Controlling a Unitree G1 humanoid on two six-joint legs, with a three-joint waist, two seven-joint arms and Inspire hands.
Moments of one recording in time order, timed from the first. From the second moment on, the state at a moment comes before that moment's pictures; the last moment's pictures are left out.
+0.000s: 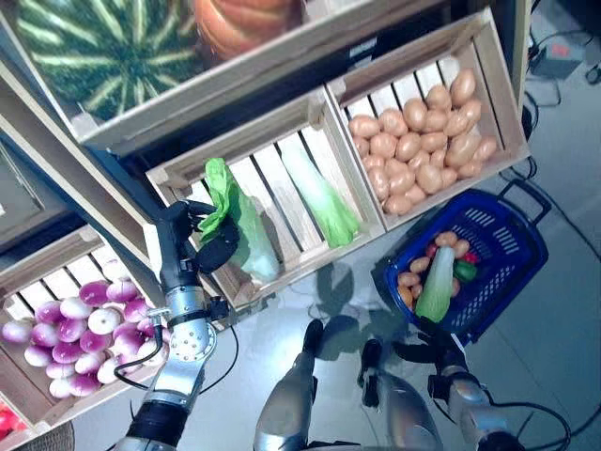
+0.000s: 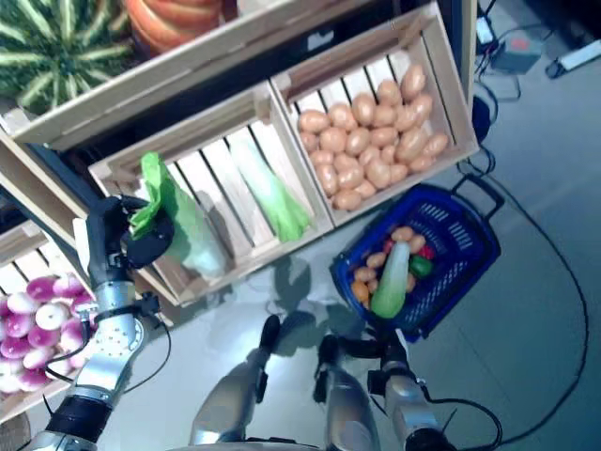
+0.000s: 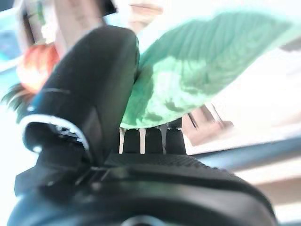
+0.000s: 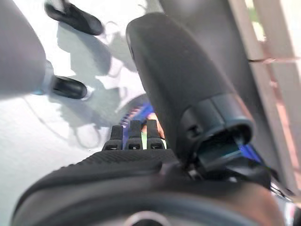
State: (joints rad) left arm -0.05 0.41 -0.10 0.14 -0.25 -0.42 0.47; right arm 0.01 -0.29 0.16 0.67 0.35 -0.06 -0.16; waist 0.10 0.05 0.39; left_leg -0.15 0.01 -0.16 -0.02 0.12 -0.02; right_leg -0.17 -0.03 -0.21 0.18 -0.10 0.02
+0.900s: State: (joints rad) left arm 0.04 0.38 -0.12 0.07 -0.81 -0.15 -0.09; right arm 0.11 -0.50 0.09 -0.01 0.40 0.04 0.34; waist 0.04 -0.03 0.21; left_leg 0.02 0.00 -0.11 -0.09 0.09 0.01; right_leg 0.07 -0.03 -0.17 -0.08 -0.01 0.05
